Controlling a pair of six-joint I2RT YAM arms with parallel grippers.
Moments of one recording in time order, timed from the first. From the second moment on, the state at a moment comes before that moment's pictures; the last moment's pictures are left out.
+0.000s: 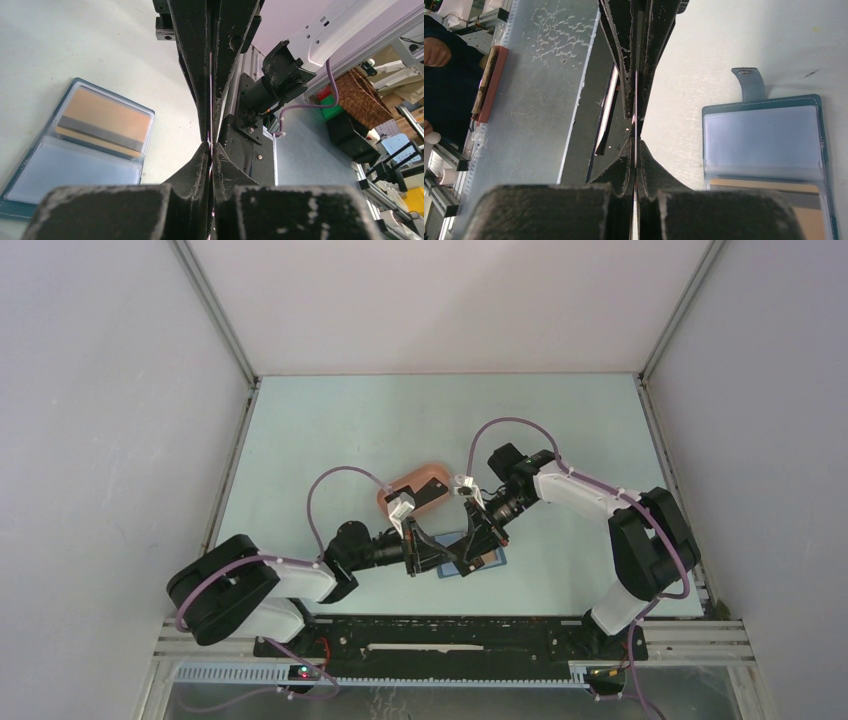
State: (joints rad) left arm -0.83 1.35 0.20 1.16 0.54 -0.65; right arm 0.56 1.64 1.09 -0.92 -1.18 -0.86
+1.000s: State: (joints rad) left arm -0.79 1.43 0.20 1.27 0.56 -0.75; right arm 0.55 1.63 1.09 -0.89 -1.07 -0.82
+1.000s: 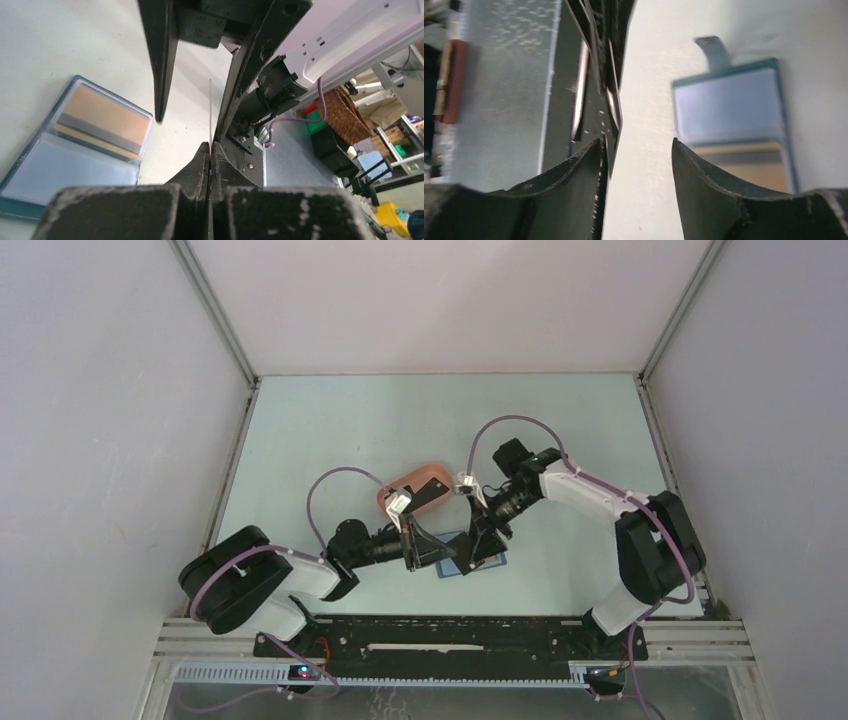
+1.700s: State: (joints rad) left arm -0.78 1.52 0.12 1.35 0.38 -0.95; right arm 0.41 1.36 0.90 -0.85 -0.81 -1.20
